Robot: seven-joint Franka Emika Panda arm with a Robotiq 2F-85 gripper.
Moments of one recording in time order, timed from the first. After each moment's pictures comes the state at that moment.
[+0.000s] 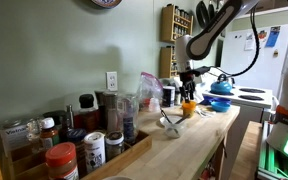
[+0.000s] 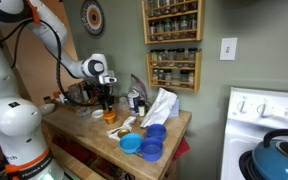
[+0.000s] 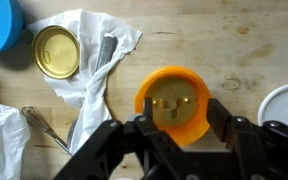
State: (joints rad) arm 0.05 -0.07 0.10 -2.53 -0.15 2.32 0.25
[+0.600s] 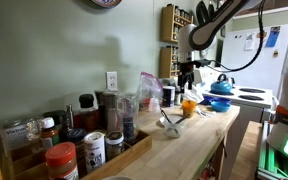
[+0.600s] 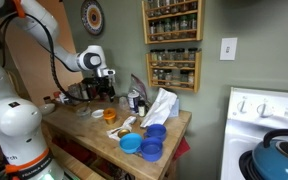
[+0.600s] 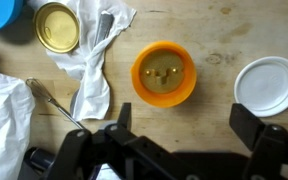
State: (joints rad) arm 0.05 -0.19 0.10 -2.55 -0.09 2.33 0.17
